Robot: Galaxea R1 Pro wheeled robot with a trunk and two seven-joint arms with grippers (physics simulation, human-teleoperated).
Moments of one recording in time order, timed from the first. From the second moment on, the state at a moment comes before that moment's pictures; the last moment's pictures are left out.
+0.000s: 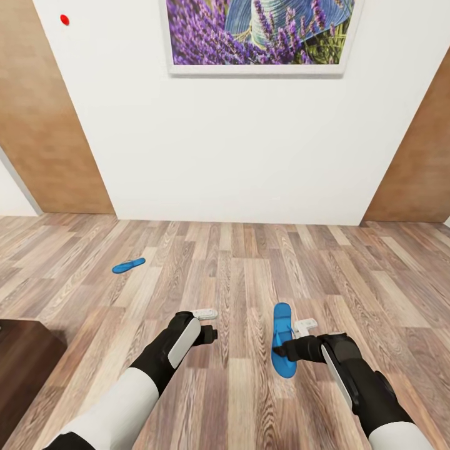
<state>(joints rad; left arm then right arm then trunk) -0.73 -0.17 -0.35 -0.75 0.63 0.76 0.51 -0.48 -0.10 0.07 -1.11 0.08 0.81 0.45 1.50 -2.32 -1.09</state>
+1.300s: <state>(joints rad) -0.73 -0.17 -0.35 -0.75 0.63 0.76 0.51 -0.48 -0.10 0.07 -1.11 0.08 0.81 0.45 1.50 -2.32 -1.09</state>
